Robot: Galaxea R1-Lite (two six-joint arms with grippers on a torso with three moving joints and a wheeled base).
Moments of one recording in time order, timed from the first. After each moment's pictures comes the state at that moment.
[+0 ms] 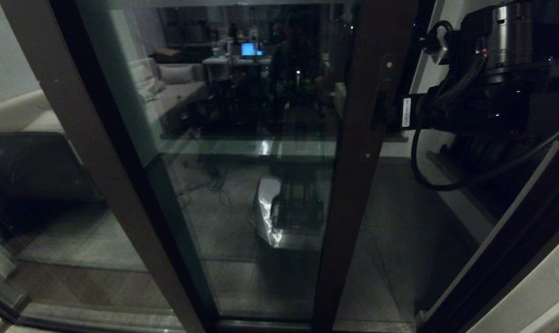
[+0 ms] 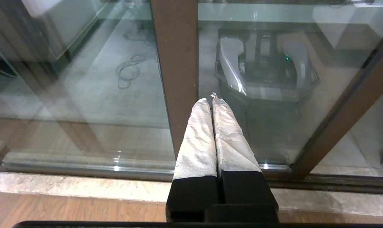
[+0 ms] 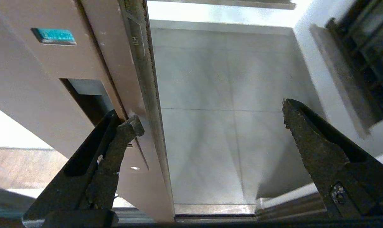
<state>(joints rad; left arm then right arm) 0.00 0.00 -0.05 0.14 -0.01 0.02 0.36 1.73 -1.52 0.05 -0.46 0.06</state>
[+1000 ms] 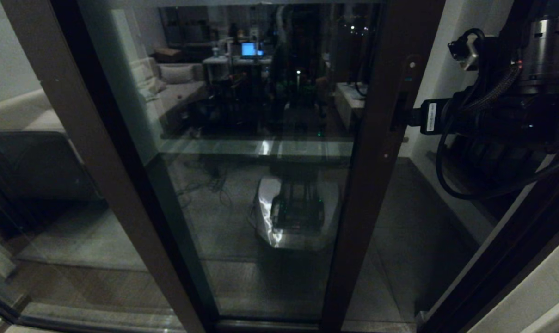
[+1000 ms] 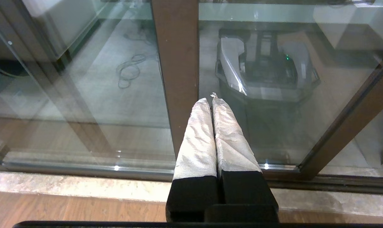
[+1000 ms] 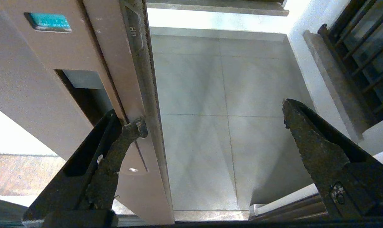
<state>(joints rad) 0.00 0.00 -0.05 0.14 -0.01 0.02 0.24 1.66 -1.37 -0.08 -0.36 0.01</state>
